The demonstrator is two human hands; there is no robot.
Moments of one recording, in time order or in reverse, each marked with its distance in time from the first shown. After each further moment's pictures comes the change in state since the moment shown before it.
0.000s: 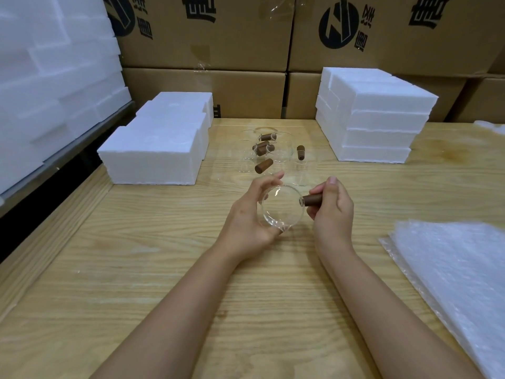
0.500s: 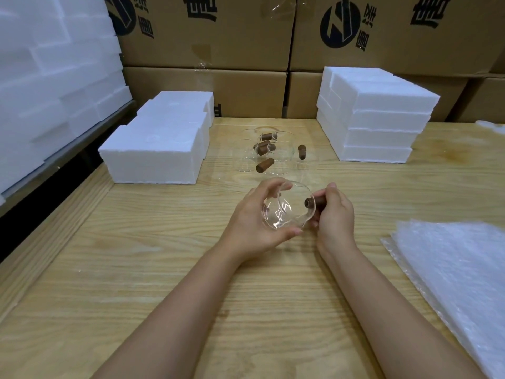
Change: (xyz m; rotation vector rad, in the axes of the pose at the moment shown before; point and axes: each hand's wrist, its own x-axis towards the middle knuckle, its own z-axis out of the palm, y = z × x) left_hand -0.001 0.010 -0.001 0.005 -0.063 -0.051; right_hand 0.006 0.001 -0.001 0.128 0.034 0.268
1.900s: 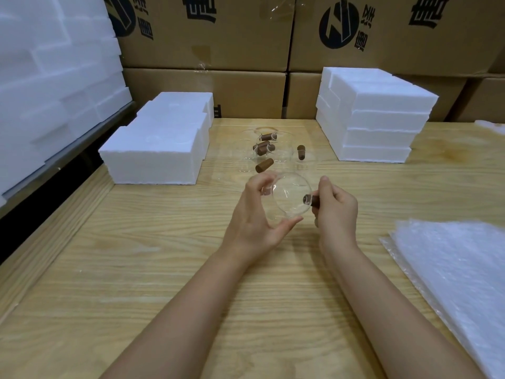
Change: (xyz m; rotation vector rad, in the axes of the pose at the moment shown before) left_hand -0.001 -0.004 0.011 0.100 0.241 0.234; right_hand -0.008 -0.011 0.000 -0.171 -0.019 -0.180
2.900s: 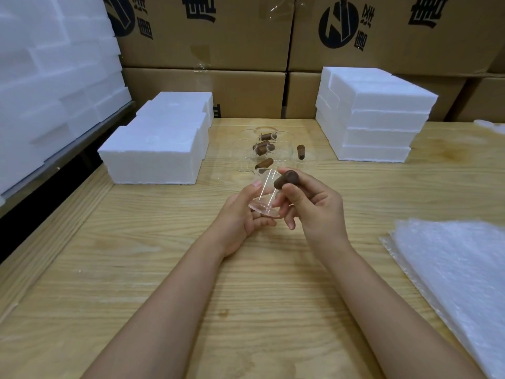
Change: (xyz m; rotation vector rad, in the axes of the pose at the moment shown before) left_hand 0.018 -0.008 -0.022 -0.860 -0.227 -0.831; right_hand -0.024 -0.021 0.007 0.283 -0.524 -0.140
